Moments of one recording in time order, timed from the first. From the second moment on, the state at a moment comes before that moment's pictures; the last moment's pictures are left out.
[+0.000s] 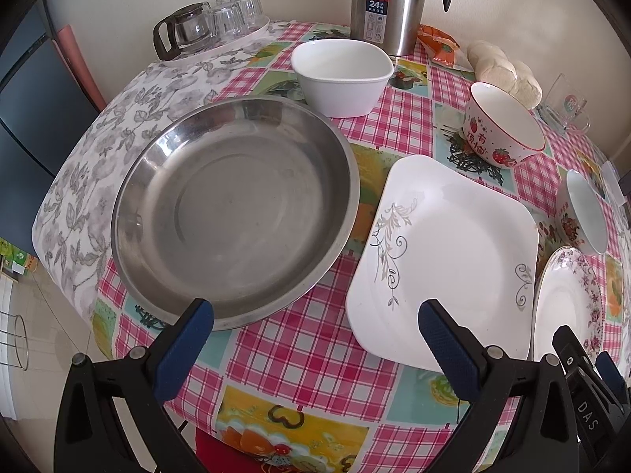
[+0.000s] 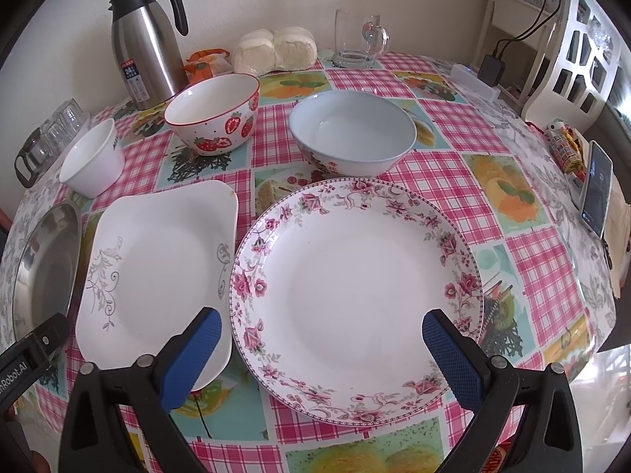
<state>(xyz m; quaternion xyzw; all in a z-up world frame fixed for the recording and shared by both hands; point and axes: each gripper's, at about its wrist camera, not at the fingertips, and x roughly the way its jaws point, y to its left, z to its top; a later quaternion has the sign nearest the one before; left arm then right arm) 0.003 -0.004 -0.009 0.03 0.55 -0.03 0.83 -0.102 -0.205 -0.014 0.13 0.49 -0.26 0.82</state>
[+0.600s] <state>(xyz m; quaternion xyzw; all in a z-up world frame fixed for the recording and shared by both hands) 0.003 -0.005 -0.011 0.03 0.56 -0.02 0.83 -0.100 -0.204 -0.016 0.12 0.50 -0.26 0.82</state>
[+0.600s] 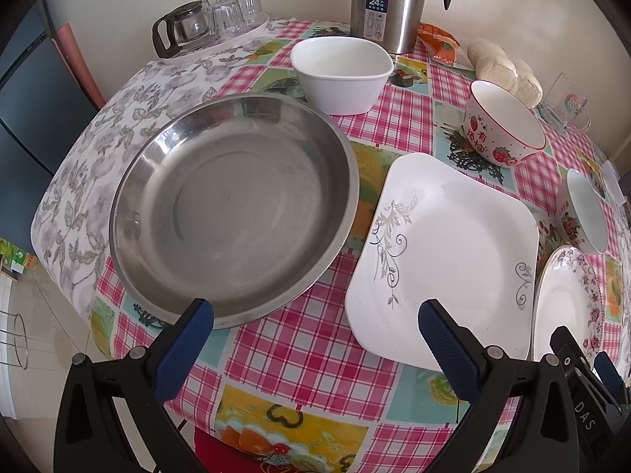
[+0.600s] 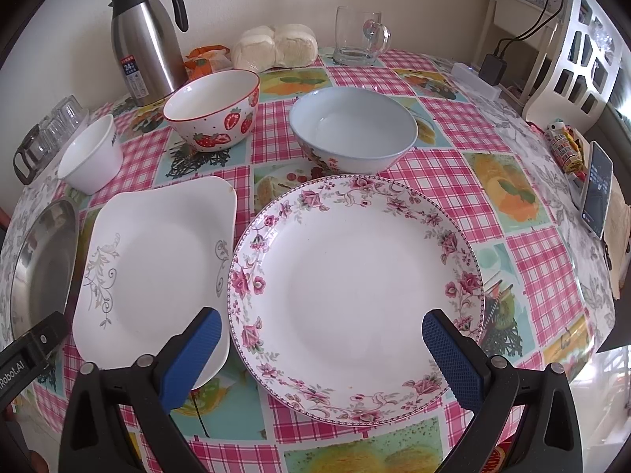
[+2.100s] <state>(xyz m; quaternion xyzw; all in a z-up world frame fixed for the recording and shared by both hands) 0.022 0.149 -0.006 -0.15 0.49 0.15 0.84 -0.064 -0.142 -0.016 0.13 0.47 -0.18 0.85</state>
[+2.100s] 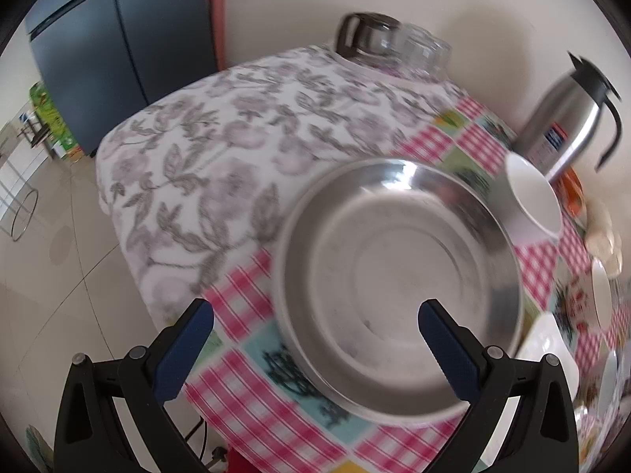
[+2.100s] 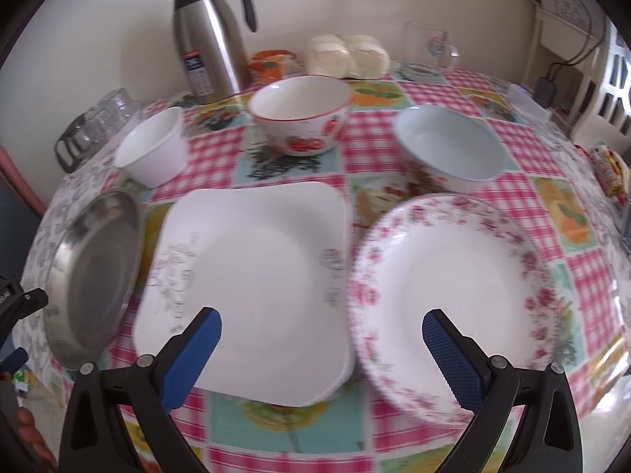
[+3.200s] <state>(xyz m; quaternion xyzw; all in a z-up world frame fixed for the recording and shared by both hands) 0.059 0.210 -0.053 -0.28 0.52 0.13 0.80 0.035 -0.042 -0.042 0.11 0.45 -0.02 0.88</state>
